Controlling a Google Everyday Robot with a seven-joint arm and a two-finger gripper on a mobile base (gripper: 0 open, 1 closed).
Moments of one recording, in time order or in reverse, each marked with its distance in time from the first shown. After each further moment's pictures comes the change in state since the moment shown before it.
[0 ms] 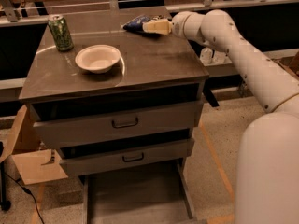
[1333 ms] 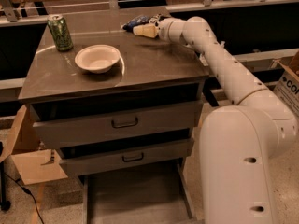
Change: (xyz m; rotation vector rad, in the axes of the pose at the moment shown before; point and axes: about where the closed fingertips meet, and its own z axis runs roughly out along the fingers) arm 0.030 0.007 0.078 -0.031 0.012 0.034
